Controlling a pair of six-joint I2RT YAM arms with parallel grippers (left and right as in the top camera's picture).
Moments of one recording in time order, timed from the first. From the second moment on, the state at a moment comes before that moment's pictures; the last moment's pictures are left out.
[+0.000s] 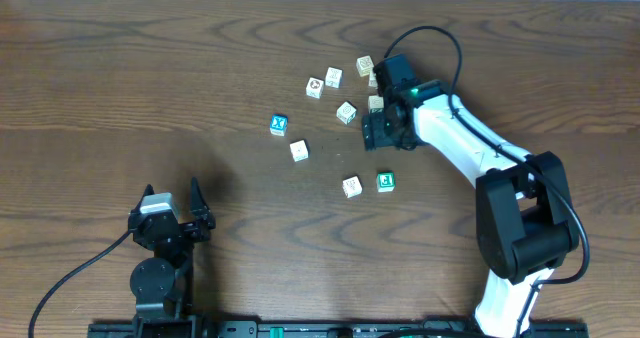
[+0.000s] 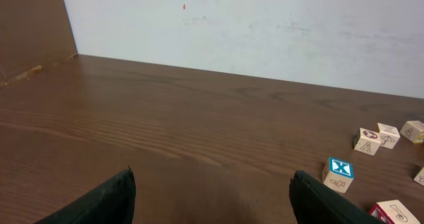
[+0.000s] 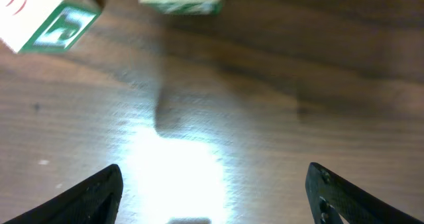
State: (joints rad) left arm 0.03 0.01 0.02 -0.11 -0.11 -0.09; right arm 0.38 1.99 1.40 -0.75 0.04 0.29
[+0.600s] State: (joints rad) left arm 0.03 0.01 0.02 -0.11 -0.11 -0.09; right arm 0.36 1.99 1.40 -0.48 0.03 0.23
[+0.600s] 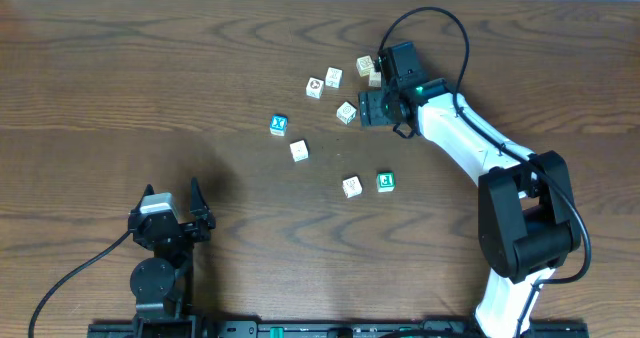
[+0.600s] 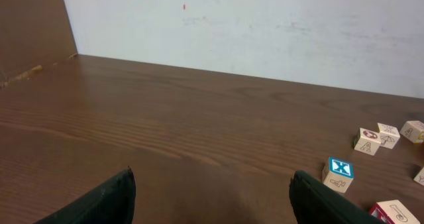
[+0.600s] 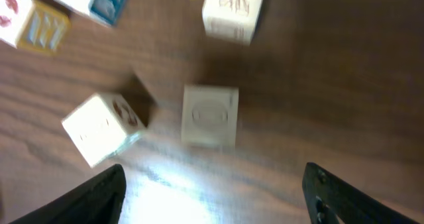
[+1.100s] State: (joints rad) left arm 0.03 0.01 0.02 -0.11 -0.11 -0.09; right arm 0.36 2.12 1.40 -0.37 0.05 0.24
